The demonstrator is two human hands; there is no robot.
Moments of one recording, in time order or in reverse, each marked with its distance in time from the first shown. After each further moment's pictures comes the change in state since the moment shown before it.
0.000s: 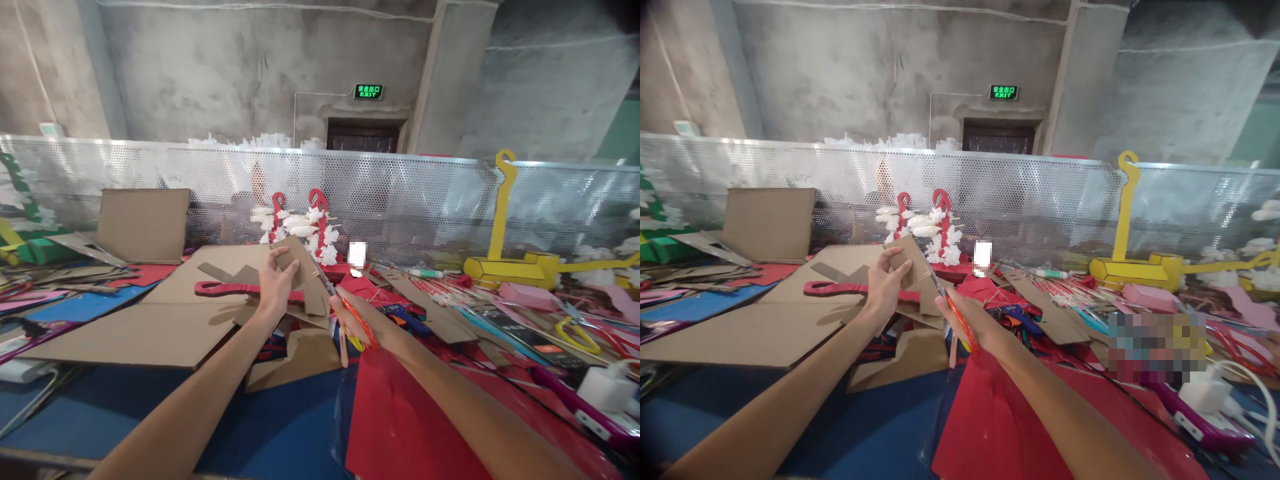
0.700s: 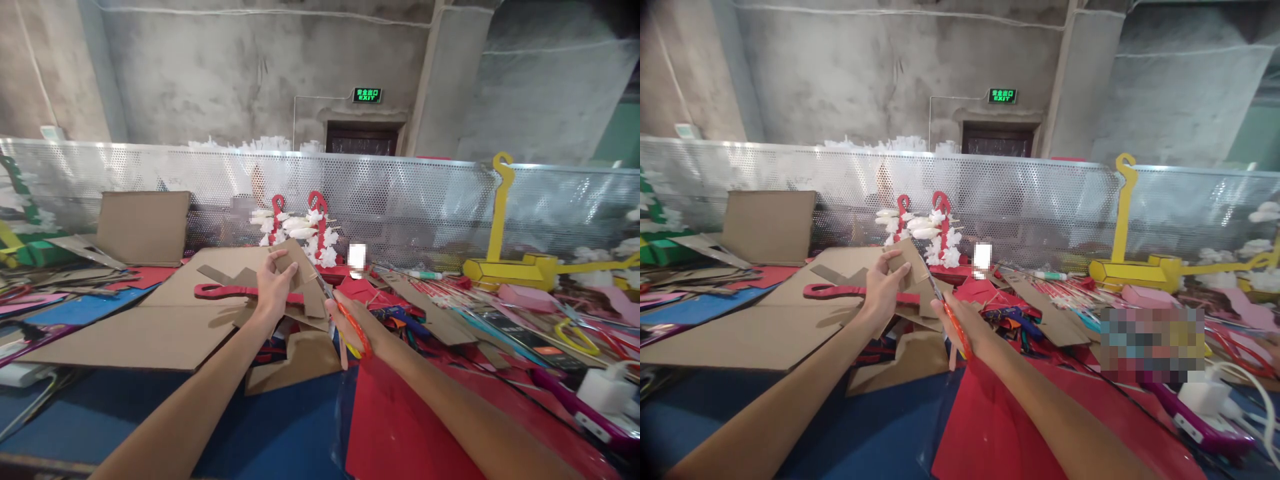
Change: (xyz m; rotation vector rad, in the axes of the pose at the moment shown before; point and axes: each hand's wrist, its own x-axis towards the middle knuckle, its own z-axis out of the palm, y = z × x) left_hand 0.003 -0.001 -0.004 0.010 0.007 -0.016; right_hand 0.003 -0.007 0.007 -0.246 0.002 -0.043
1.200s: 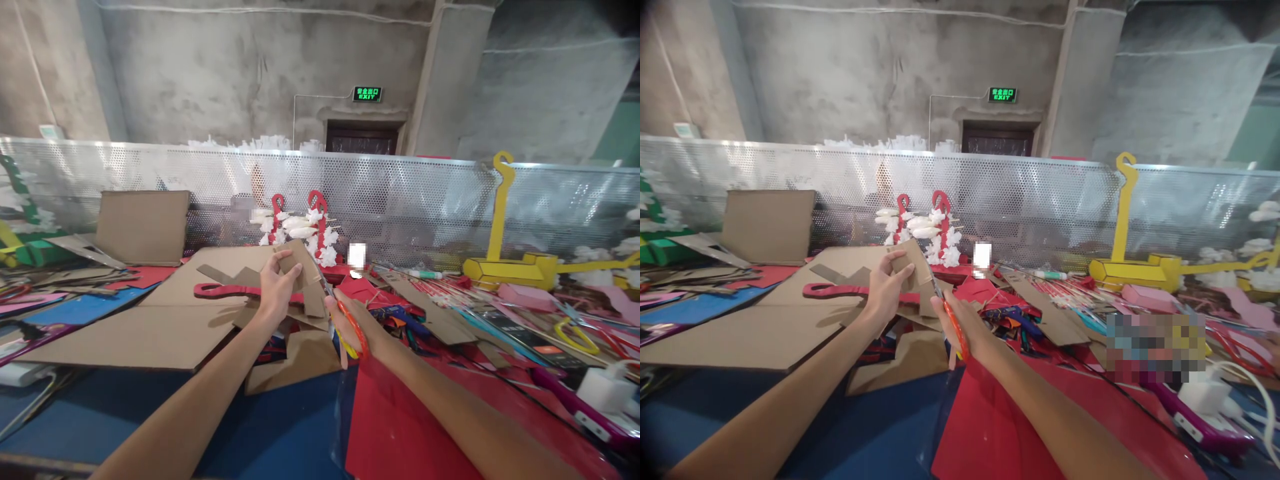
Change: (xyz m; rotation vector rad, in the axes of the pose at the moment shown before) left_hand -0.008 0.004 0.006 -0.032 -0.038 -0.026; right_hand -0.002 -0.008 0.001 -0.009 0.050 0.057
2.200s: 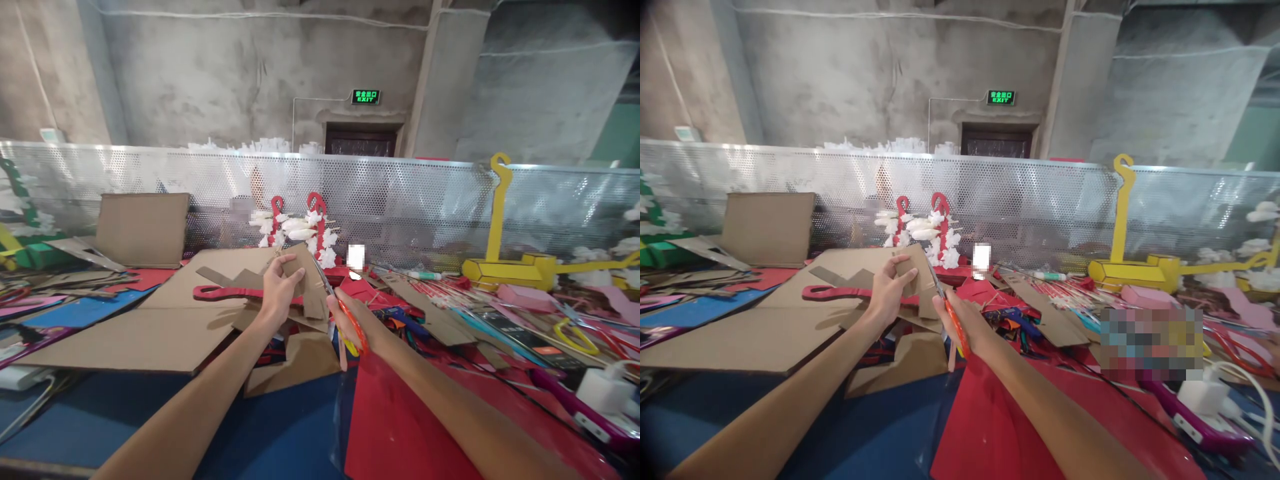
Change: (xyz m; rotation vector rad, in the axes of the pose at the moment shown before) left_hand -0.003 0.000 0.004 -0.035 -0.033 -0.098; right_hand 0.003 0.000 -0.007 0.033 -0.034 0.025
